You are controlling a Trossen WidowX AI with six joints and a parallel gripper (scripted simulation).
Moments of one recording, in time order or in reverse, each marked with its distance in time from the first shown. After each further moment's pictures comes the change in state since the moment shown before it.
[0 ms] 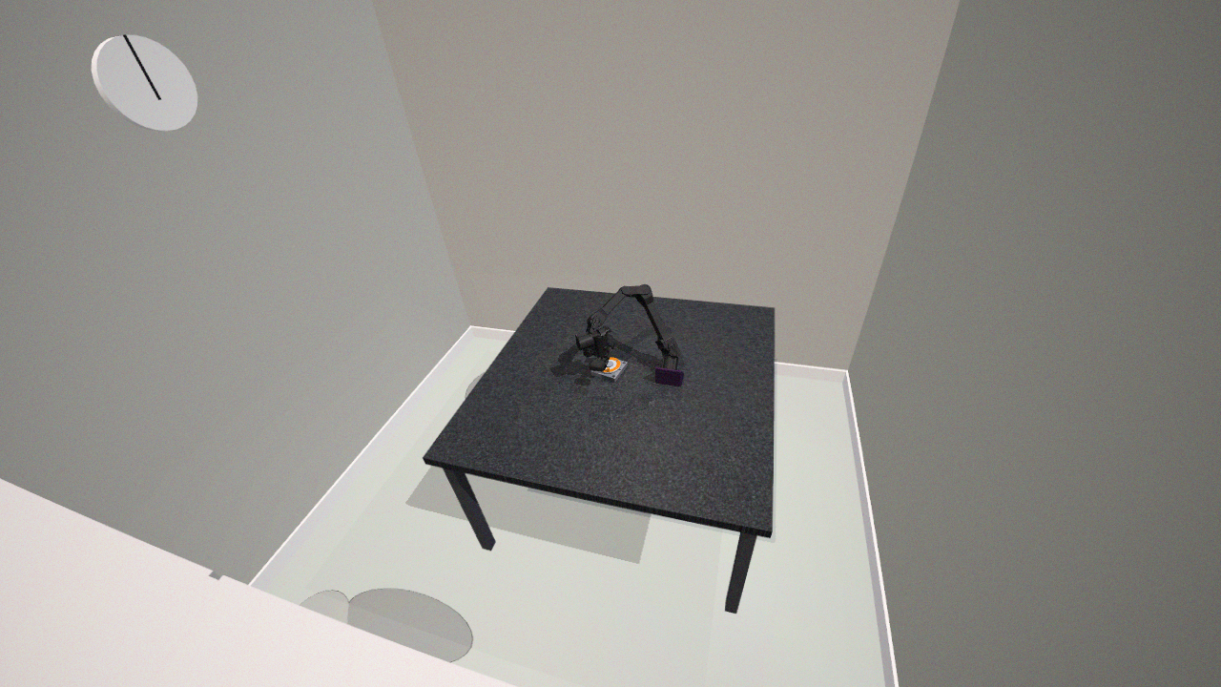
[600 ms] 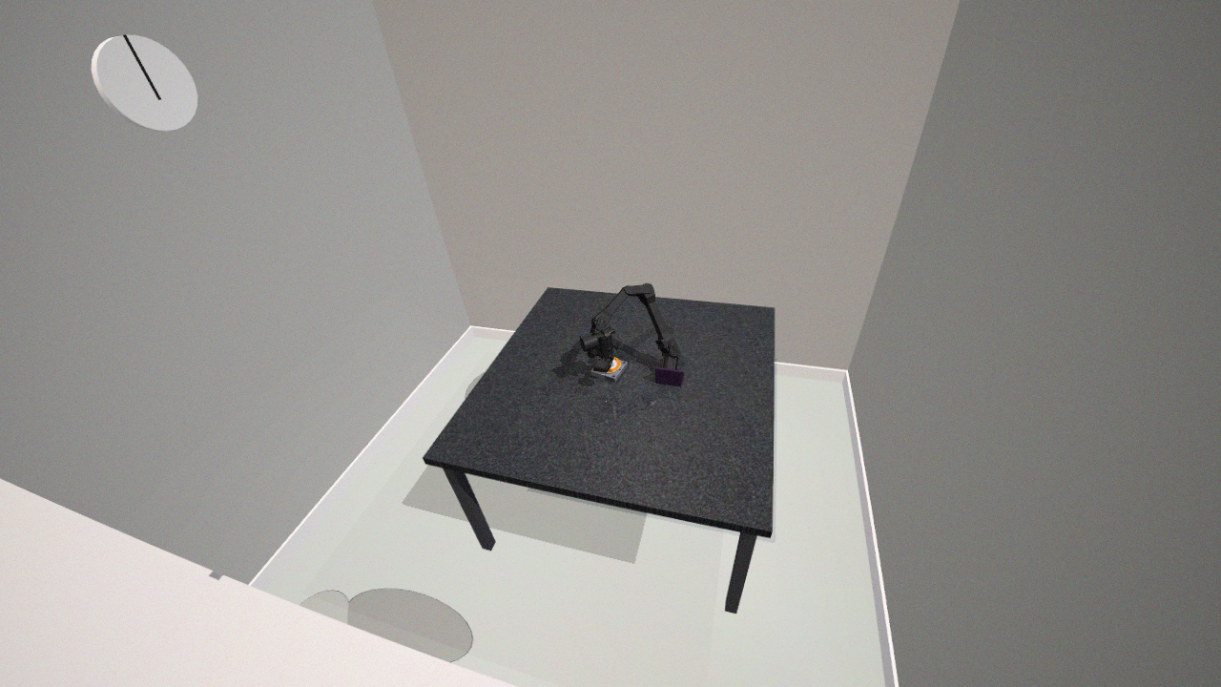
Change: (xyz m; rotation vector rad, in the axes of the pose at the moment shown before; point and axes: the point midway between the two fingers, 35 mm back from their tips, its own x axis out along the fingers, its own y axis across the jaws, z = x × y) arm 0.003 -0.001 -0.018 -0.007 -0.006 -0.005
